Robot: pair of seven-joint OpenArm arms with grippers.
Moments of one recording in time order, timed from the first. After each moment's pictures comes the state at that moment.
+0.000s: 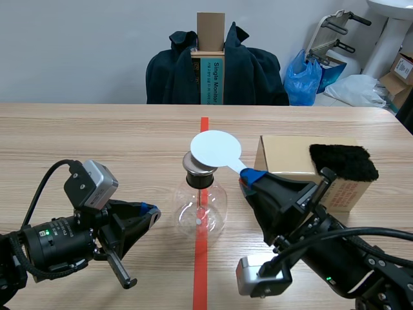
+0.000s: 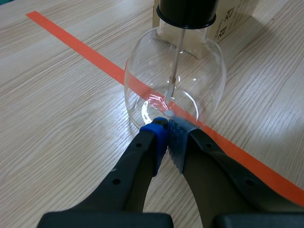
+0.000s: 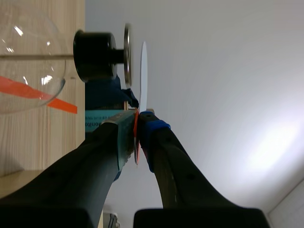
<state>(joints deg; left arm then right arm) 8.5 -30.7 26.4 77.7 -10.6 -26.6 -18.2 -18.2 9.5 -3.1 77.6 -77.3 -36.2 48.7</state>
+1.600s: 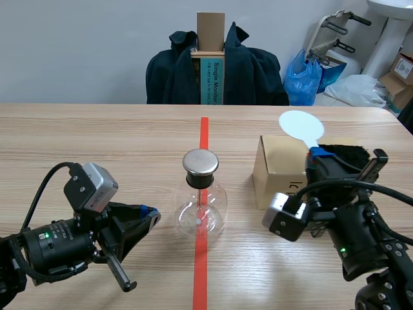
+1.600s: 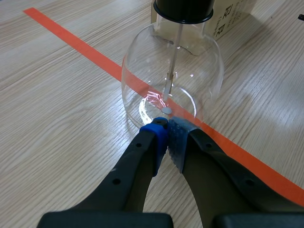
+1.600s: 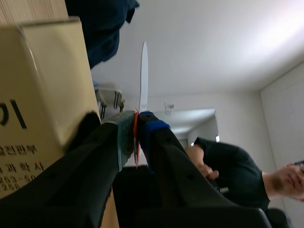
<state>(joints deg) 9.0 -30.7 26.4 77.7 -10.6 -26.6 -18.3 -18.2 9.5 -3.1 77.6 -77.0 -35.9 12.2</state>
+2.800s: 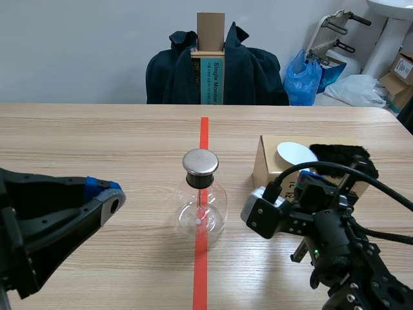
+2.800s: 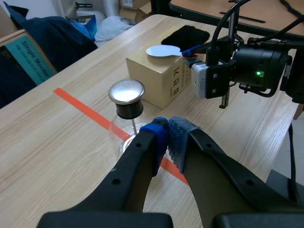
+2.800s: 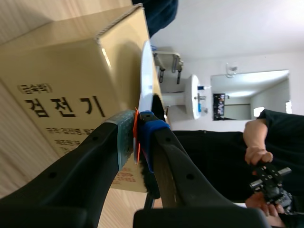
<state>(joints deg) 50.4 -40.2 -1.0 127.7 -10.8 -23.1 -11.7 -21.7 9.5 -13.1 86.9 -70.4 -17.5 -6.1</state>
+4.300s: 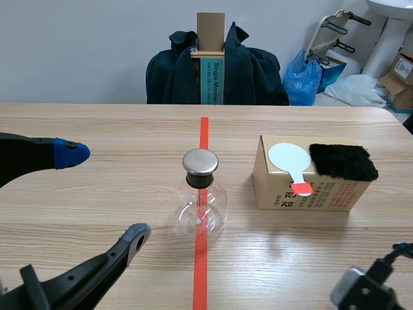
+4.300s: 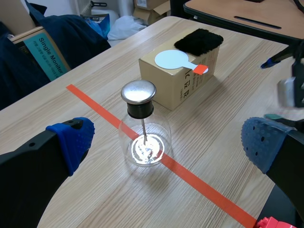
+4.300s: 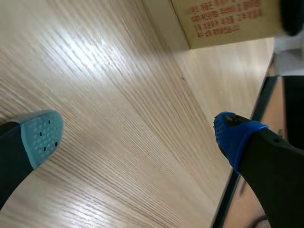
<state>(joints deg) 51.6 -37.2 -1.9 128.3 -11.0 -22.4 -10.9 -42.2 35.5 -14.5 95.7 -24.7 -16.7 -6.0</state>
